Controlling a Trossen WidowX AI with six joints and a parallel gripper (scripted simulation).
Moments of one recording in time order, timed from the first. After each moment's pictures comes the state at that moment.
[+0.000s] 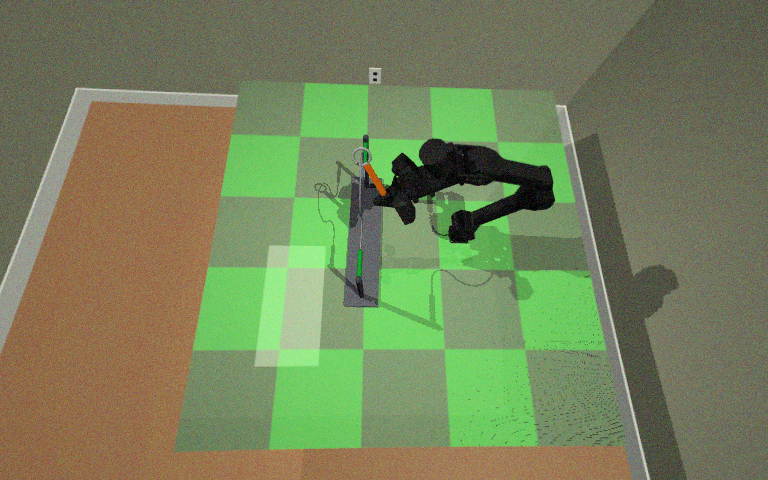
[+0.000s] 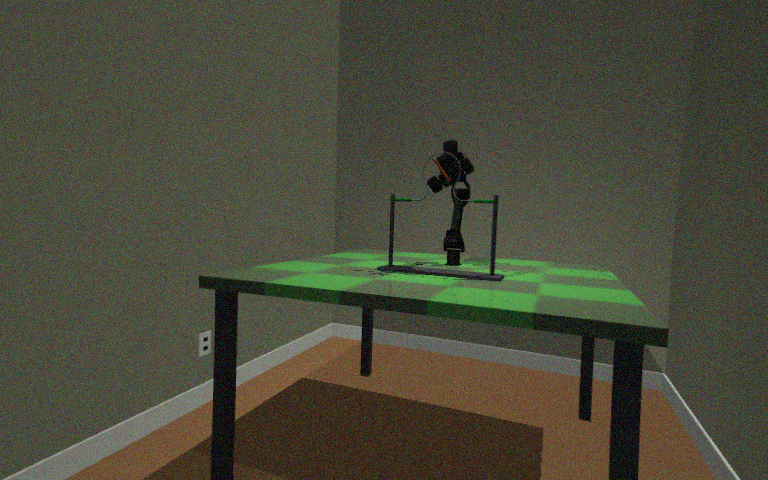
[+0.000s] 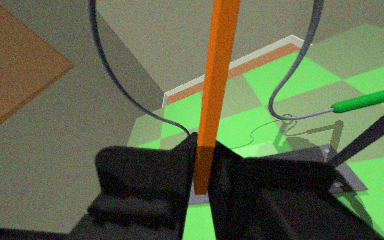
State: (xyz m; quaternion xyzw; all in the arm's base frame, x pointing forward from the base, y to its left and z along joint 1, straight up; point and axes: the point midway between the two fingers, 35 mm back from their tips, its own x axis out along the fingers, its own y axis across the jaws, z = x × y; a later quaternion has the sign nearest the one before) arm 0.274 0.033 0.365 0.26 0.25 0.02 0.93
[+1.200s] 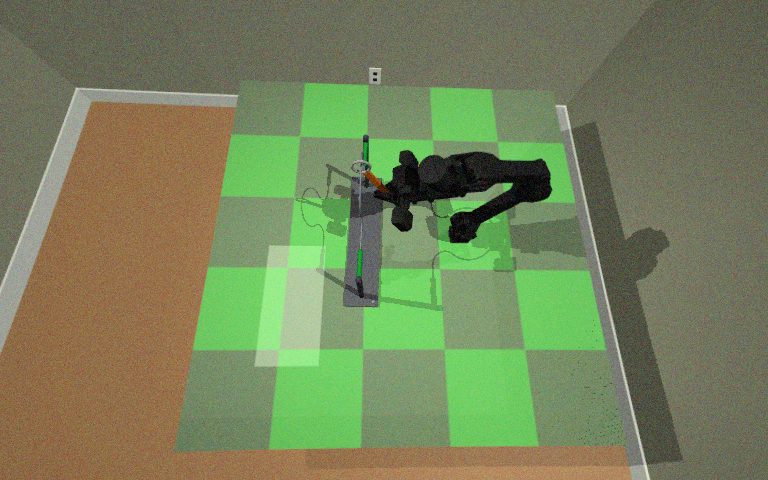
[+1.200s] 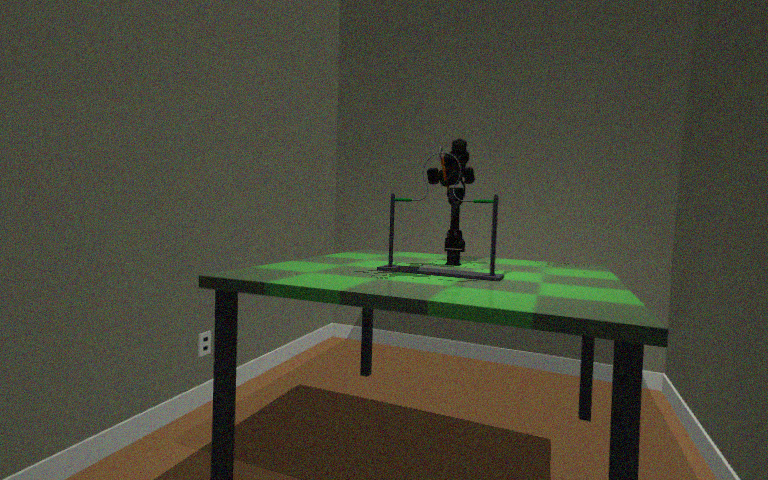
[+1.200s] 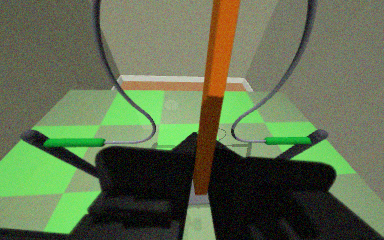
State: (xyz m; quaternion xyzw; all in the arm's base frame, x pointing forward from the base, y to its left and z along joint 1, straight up) arm 0.274 0.018 0.363 0.02 0.25 -0.06 0.97
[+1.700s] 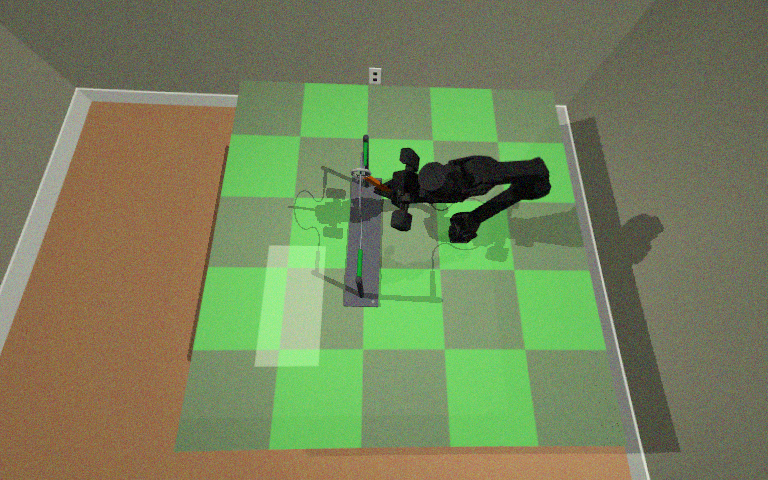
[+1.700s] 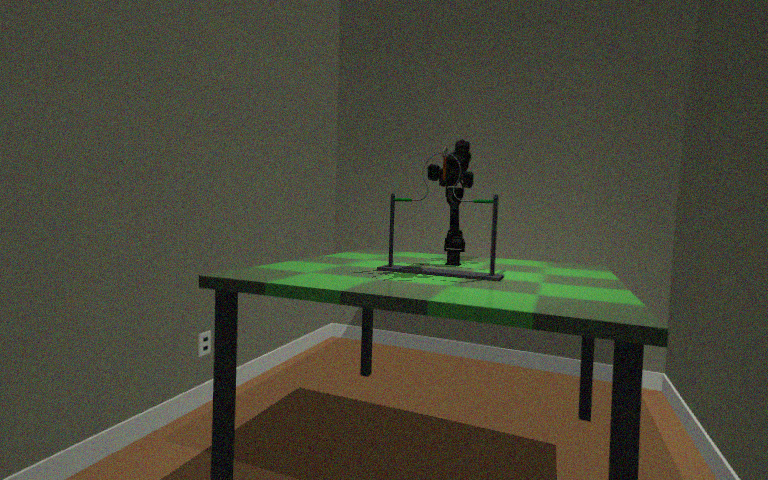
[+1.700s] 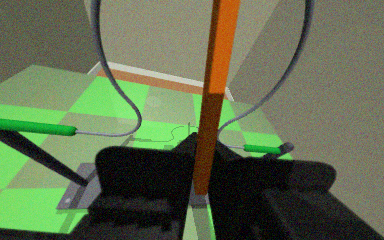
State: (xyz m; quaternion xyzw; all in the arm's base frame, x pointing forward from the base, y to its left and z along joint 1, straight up) arm 0.273 0.012 0.364 -0.08 0.24 -0.09 0.96
